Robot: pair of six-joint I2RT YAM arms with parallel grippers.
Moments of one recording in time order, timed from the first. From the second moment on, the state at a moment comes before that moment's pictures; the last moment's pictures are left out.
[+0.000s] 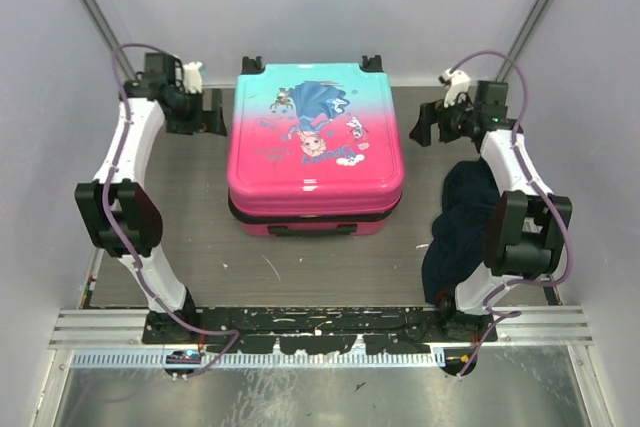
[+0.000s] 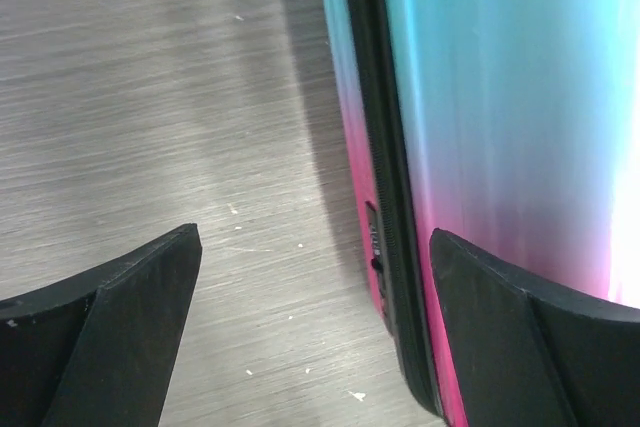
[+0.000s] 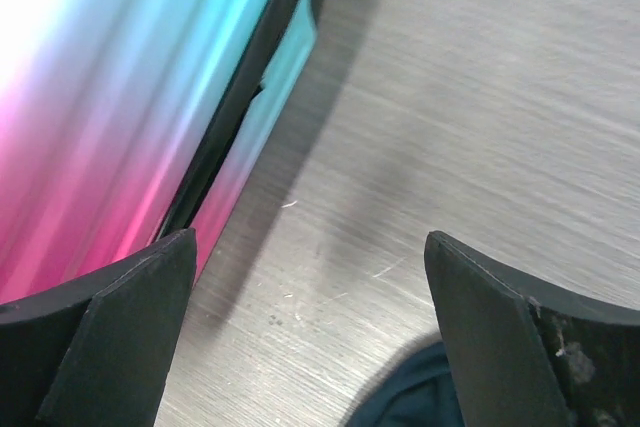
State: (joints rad) left arm -0.02 1.79 1.72 -0.90 0.24 0.03; right arm -0.11 1.64 1.28 -0.36 -0.57 -0.28
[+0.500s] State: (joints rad) left arm 0.26 1.61 1.57 -1.08 0.28 0.13; right arm -0.28 1.48 1.23 -0.54 -0.59 -0.14
